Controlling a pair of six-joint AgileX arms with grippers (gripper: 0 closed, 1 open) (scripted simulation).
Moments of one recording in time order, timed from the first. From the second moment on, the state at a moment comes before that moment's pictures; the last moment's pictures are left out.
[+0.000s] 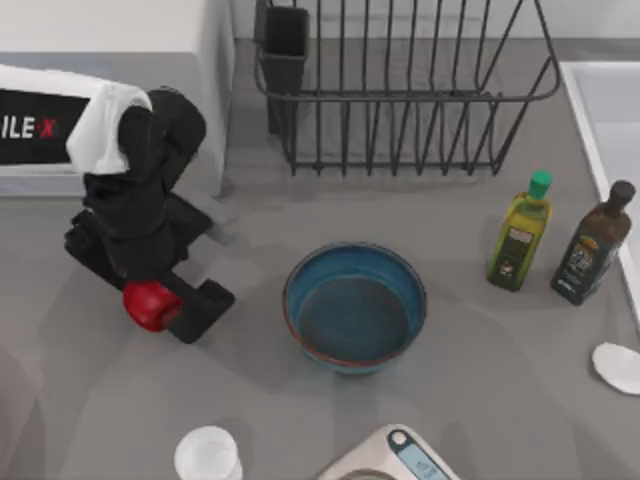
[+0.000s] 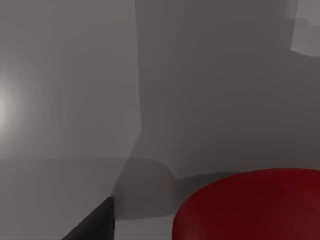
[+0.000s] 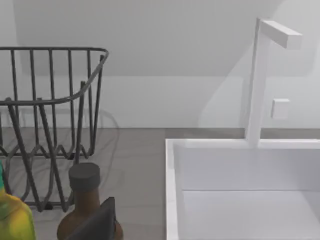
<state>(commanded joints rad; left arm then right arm) -0.35 2.02 1.24 -0.83 -0.03 0.35 0.00 0.00 0.00 0.00 0.00 0.00</state>
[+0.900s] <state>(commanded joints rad) -0.35 2.02 1.24 -0.83 -0.03 0.35 0.00 0.00 0.00 0.00 0.00 0.00</state>
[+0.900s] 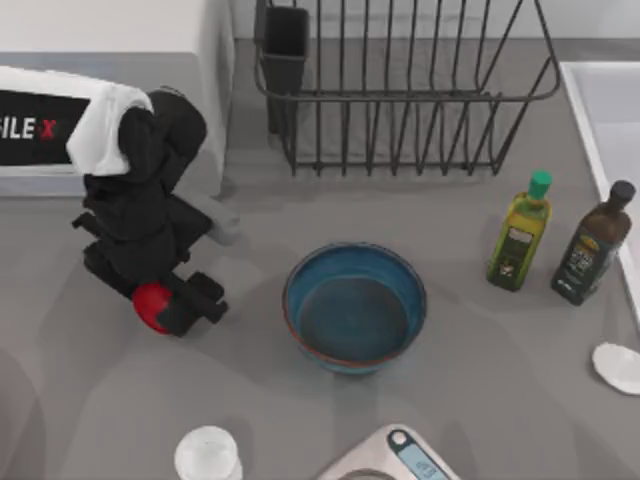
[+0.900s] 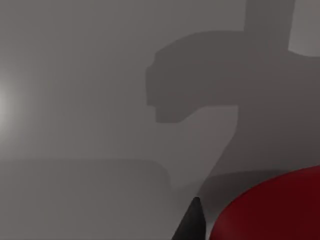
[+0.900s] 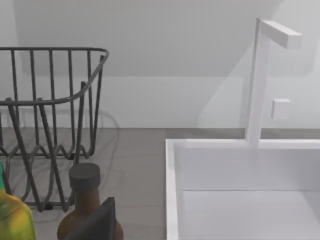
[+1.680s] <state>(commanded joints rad) -0.36 1.95 1.37 -1.02 -0.01 0.34 0.00 0.00 0.00 0.00 0.00 0.00</state>
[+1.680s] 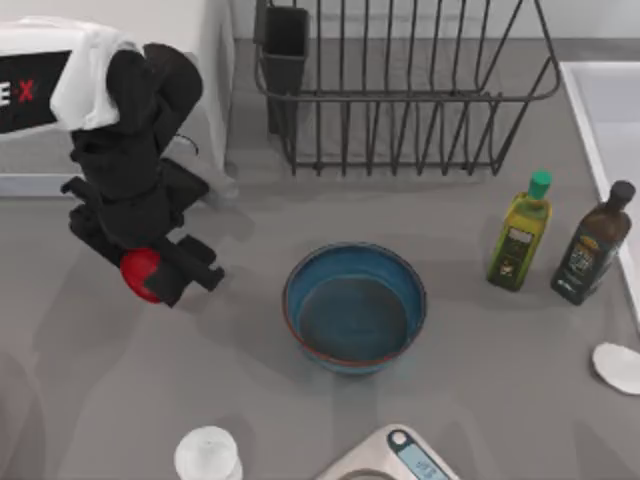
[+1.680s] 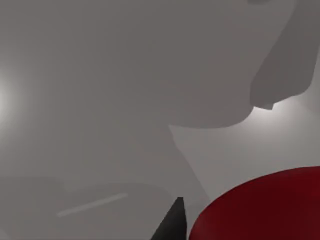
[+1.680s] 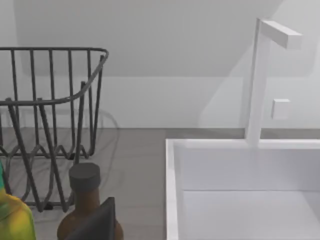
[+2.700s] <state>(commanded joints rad) -0.34 1.87 1.37 -1.16 0.02 0.11 0.00 0.00 0.00 0.00 0.00 0.00</state>
